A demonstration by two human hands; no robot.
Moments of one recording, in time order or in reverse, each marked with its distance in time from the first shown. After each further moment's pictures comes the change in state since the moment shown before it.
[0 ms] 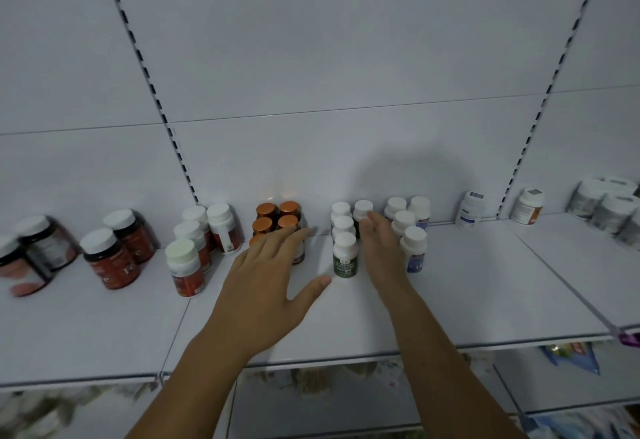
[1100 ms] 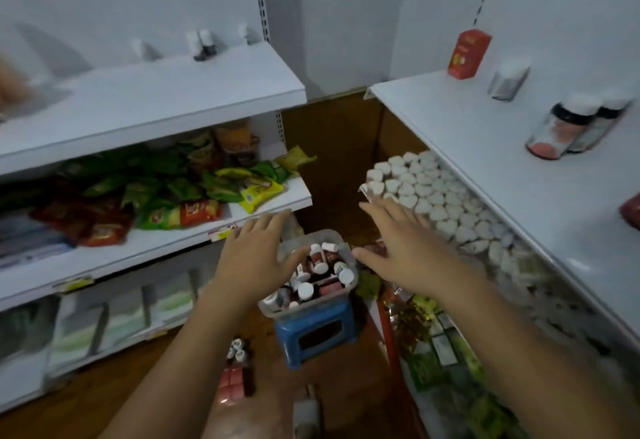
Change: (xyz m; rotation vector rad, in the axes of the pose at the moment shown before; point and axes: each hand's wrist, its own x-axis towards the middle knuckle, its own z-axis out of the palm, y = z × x) left_hand -0.531 -0.251 -0.166 0.339 -0.006 -1.393; right_hand -0.391 -0.048 0.452 -0.795 -1.546 -1.058
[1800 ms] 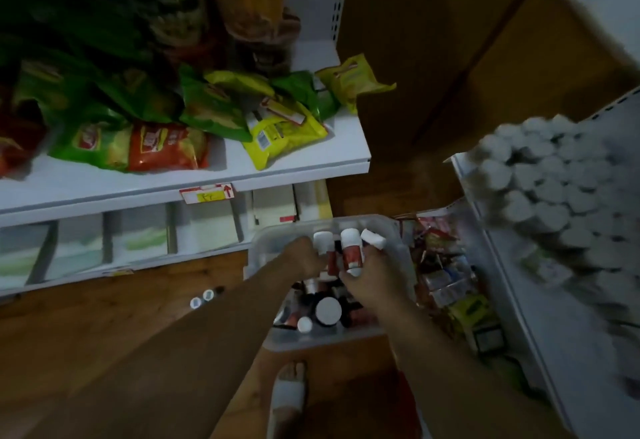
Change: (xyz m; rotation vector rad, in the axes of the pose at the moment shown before) left_hand 0.215 -0.137 0.347 -0.637 -0.671 -0.495; right_hand 0.270 0.064 0.369 0.248 -0.385 0.517
